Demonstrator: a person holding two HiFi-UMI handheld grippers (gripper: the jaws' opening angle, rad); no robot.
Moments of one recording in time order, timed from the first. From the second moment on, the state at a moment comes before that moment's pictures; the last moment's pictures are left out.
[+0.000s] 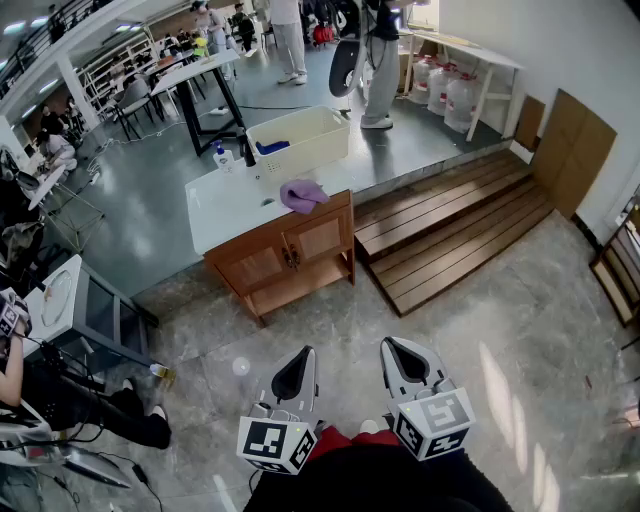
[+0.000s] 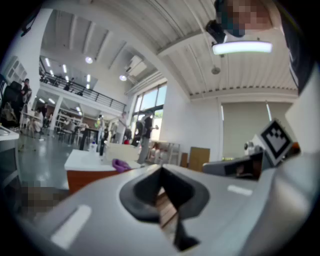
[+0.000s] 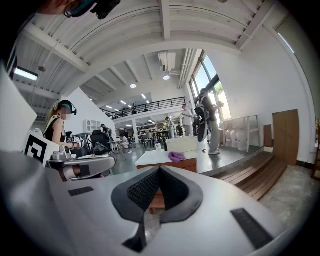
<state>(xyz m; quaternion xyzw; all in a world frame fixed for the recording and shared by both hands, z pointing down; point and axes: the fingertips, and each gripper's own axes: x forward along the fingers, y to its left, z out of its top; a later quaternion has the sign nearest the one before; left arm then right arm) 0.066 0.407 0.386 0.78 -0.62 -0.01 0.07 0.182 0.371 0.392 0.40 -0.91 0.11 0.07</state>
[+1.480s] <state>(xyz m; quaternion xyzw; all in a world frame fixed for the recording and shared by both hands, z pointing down) 0.066 0.361 0.369 0.75 -0.66 -0.01 0.03 0.201 0.316 0.366 0.37 -0.93 0.08 0.03</state>
